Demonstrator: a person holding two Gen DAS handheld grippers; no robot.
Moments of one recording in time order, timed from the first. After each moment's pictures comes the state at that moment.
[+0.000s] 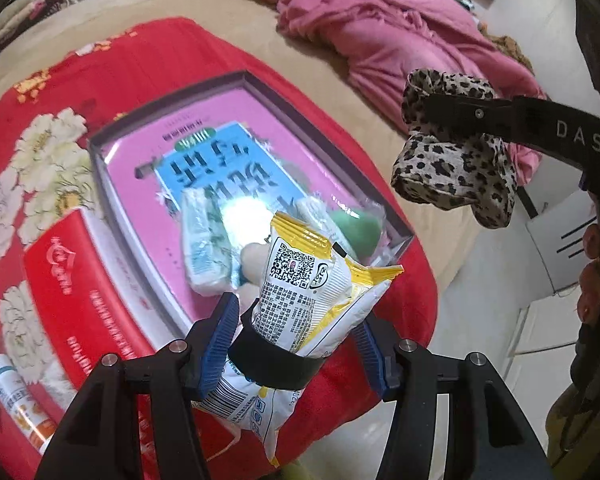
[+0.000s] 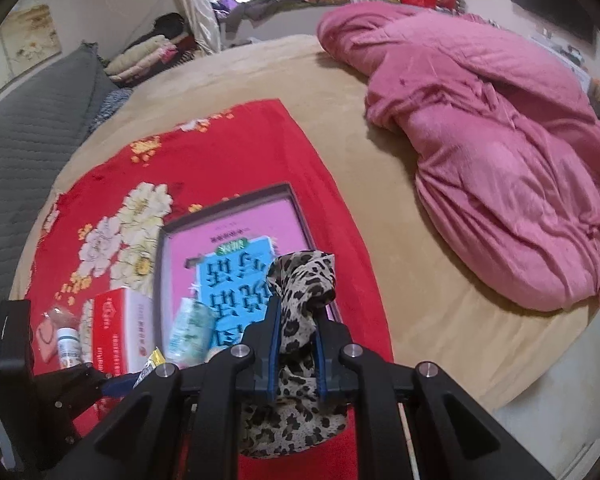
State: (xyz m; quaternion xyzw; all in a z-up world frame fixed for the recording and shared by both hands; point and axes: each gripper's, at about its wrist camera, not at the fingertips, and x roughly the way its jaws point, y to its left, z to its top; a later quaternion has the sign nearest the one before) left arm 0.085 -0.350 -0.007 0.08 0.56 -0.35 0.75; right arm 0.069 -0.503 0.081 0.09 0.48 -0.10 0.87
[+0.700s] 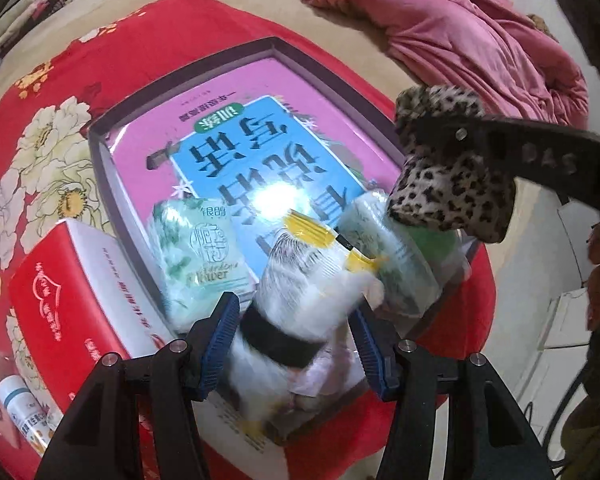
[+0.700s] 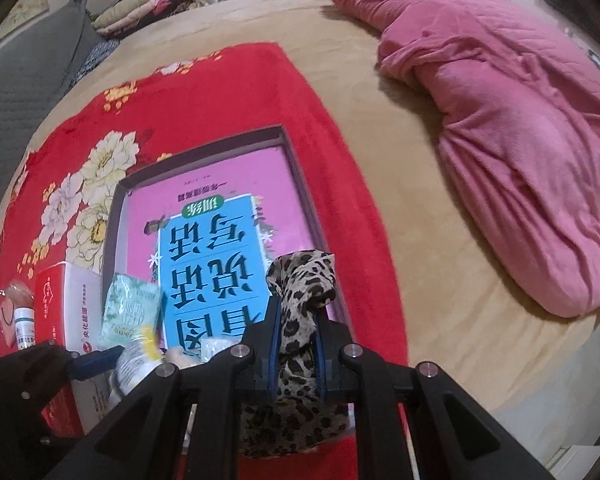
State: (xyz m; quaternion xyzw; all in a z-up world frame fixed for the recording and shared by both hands) left arm 0.120 -0.359 -0.045 0.12 0.58 -0.30 0.75; right arm 0.120 -0.501 0.007 0.06 0.55 -0.10 0.83
